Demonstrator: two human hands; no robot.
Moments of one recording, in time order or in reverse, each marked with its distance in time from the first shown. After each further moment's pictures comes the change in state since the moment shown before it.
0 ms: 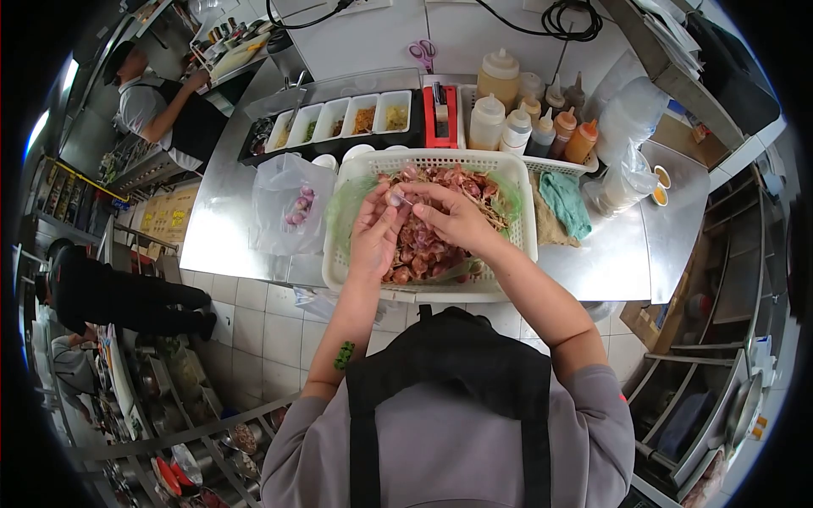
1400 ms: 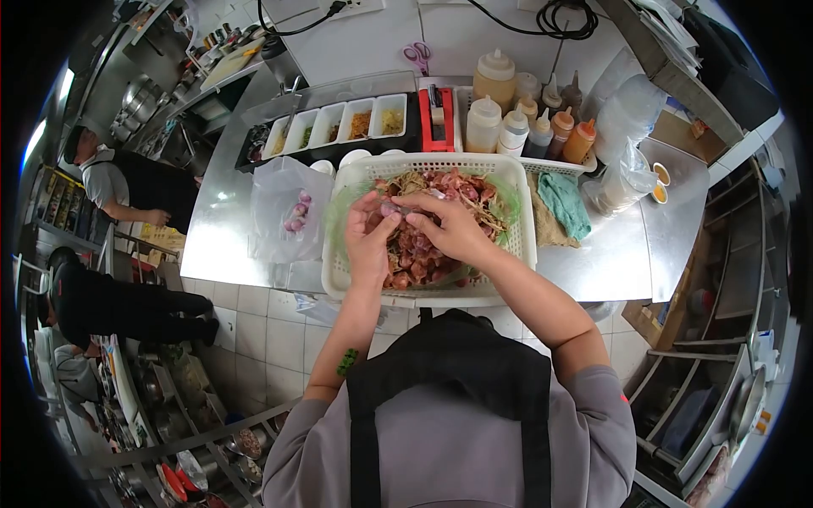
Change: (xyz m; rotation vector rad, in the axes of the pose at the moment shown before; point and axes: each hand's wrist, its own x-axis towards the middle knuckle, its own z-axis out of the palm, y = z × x) left_hand 0.001 -0.003 0.004 0.277 0.091 0.211; right_hand 0.000 0.003 0.005 -0.286 0.062 -0.179
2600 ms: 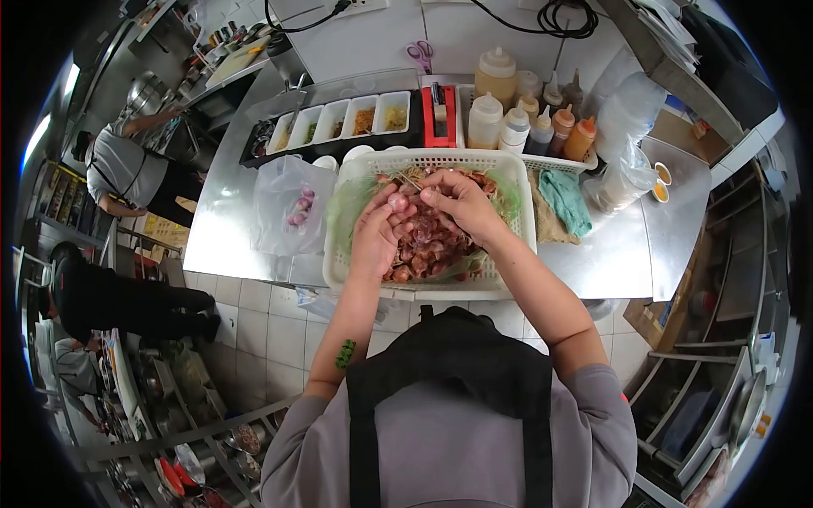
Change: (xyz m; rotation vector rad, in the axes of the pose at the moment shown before) left_hand 0.002 0.005 -0.007 -0.248 -0.132 -0.341; right_hand 0.003 0.010 -0.017 0.560 0.049 0.321
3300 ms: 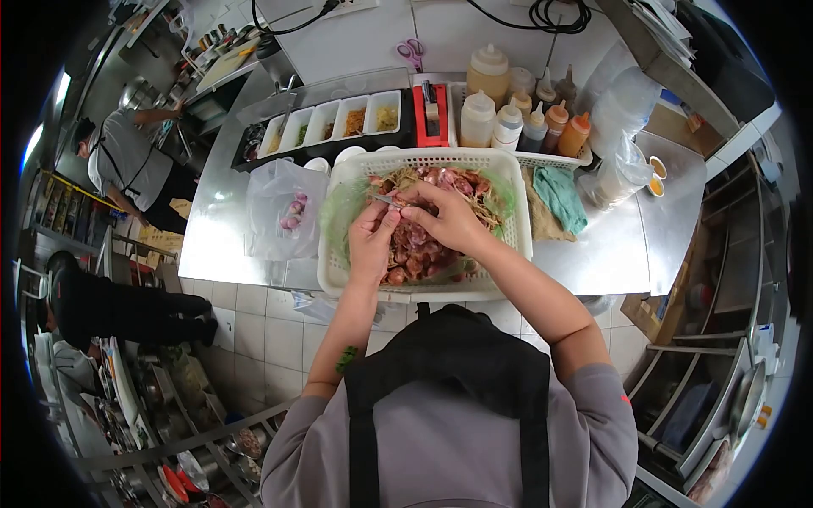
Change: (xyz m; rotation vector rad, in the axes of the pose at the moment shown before) left_hand -0.002 -0.013 0.002 0.337 -0.003 0.185; right_hand -0.004 0.004 0.012 -0.611 0.011 -0.280
